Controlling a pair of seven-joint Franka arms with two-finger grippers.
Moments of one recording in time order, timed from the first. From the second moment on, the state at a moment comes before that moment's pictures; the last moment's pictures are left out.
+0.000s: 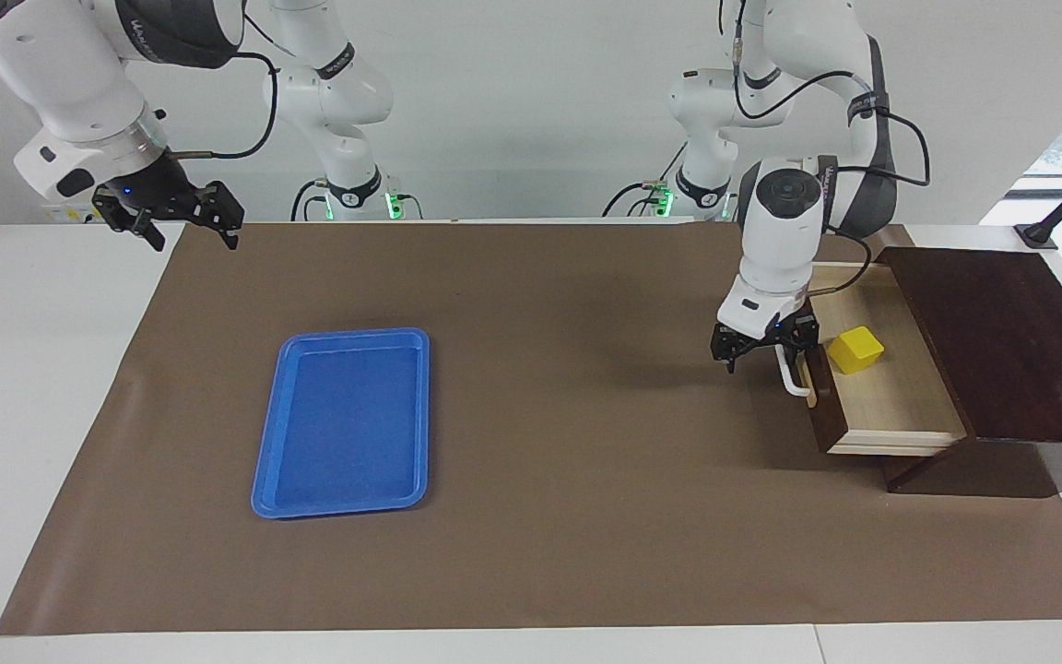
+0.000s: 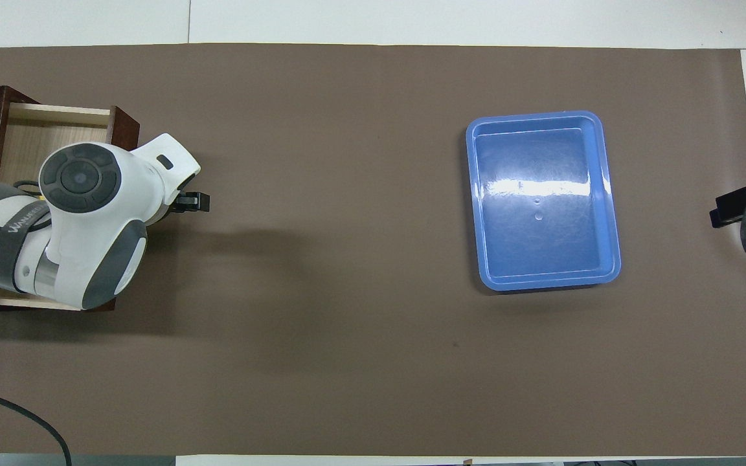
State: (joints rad) left arm -0.18 0.12 -0.11 -1.92 0.26 2.05 -0.35; right arm -0.06 0.00 -0.02 -1.58 -0.03 1.47 -0.11
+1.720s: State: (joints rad) left arm 0.09 0.10 -0.08 -1.93 0.10 2.09 -0.35; right arm 0.23 -0.01 0.00 -1.96 0.33 1.86 1.02
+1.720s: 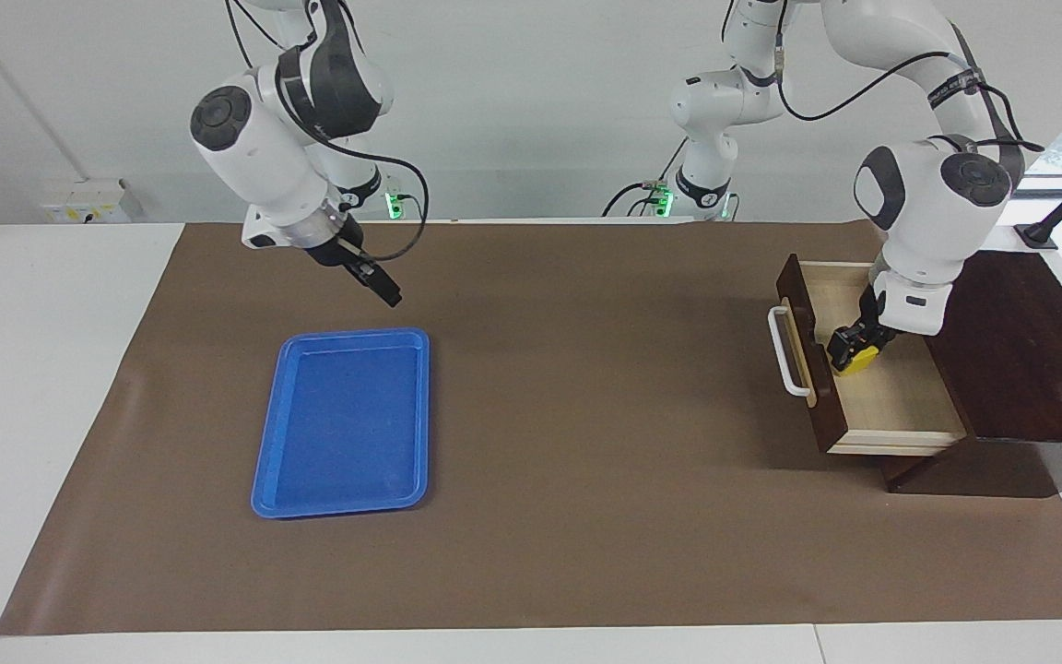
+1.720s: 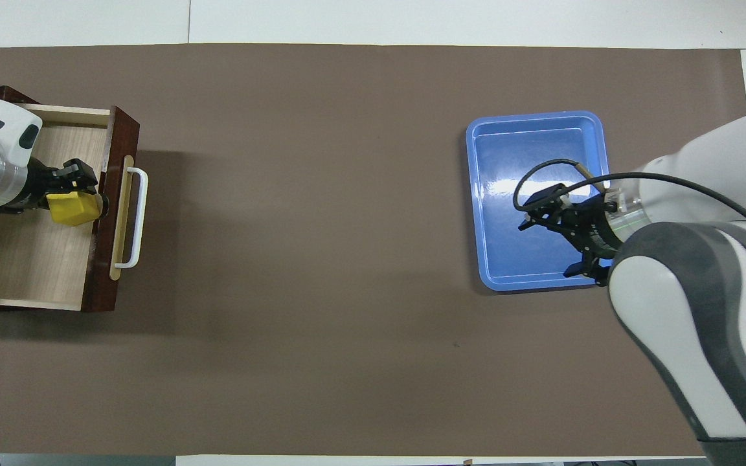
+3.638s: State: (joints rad) left arm -0.40 0.05 -0.12 -1.88 -0.05 1.99 -1.92; right arm 0.53 0.29 -0.01 -1.90 0.96 2.26 1.44
